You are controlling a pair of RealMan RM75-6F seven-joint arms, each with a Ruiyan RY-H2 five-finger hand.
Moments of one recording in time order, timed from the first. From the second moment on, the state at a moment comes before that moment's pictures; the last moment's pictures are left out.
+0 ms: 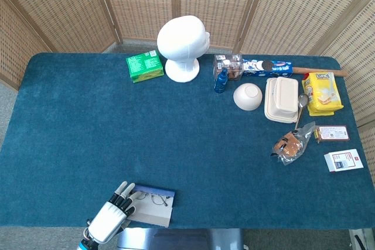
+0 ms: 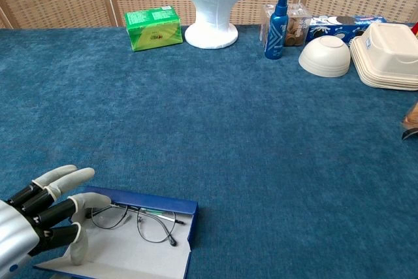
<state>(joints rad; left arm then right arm) -0.05 -1.80 0.26 -1.15 1.96 1.53 0.29 -0.22 -1.13 0.03 -1.07 -1.56 1.77 0.71</state>
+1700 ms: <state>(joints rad) -0.08 -1.82 0.14 -1.24 1.83 1.51 0.22 -0.24 -1.14 0.03 -1.03 -1.54 1.77 0.74</state>
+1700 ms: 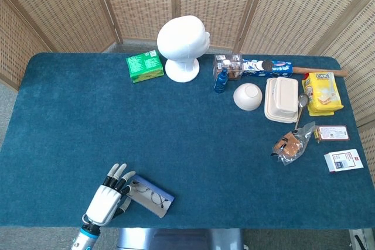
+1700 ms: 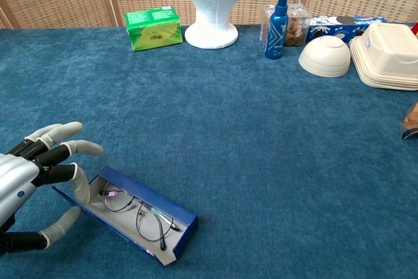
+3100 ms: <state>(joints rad) -0.11 -1.94 0.06 -1.16 1.71 1.53 0.11 -0.24 -1.14 0.04 -1.02 -1.54 1.77 0.76</state>
